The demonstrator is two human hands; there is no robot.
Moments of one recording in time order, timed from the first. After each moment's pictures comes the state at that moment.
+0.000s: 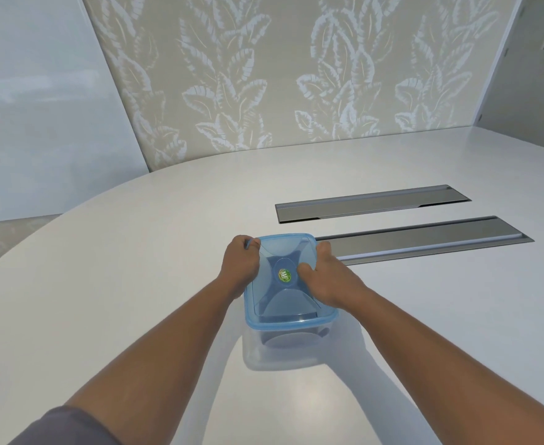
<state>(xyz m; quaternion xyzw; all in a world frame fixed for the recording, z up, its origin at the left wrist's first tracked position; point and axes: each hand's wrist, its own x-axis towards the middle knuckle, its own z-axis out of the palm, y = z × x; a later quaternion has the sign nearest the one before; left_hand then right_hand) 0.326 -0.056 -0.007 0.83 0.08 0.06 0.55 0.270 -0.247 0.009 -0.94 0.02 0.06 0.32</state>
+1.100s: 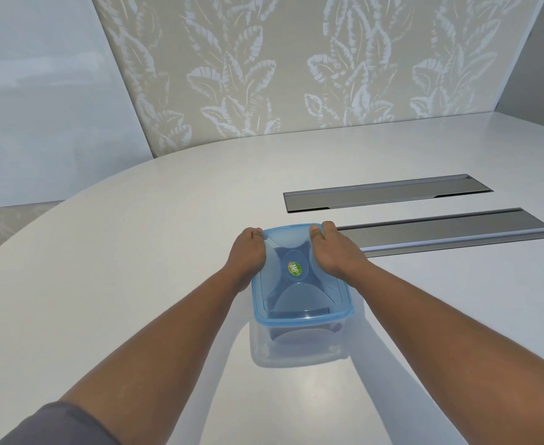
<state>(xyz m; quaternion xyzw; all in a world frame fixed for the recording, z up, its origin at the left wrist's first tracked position) 0.337 -0.052 -0.013 0.83 0.09 0.01 0.55 0.328 -0.242 -0.008 -0.93 0.04 0.02 0.36</state>
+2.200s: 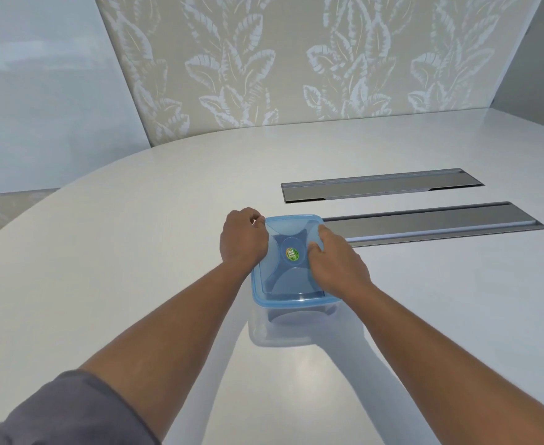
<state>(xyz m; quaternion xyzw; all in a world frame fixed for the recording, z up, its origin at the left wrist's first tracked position) 0.320 -0.056 -0.001 0.90 0.09 0.17 0.40 0.263 -0.230 -0.005 -0.95 0.05 -0.03 0.31</state>
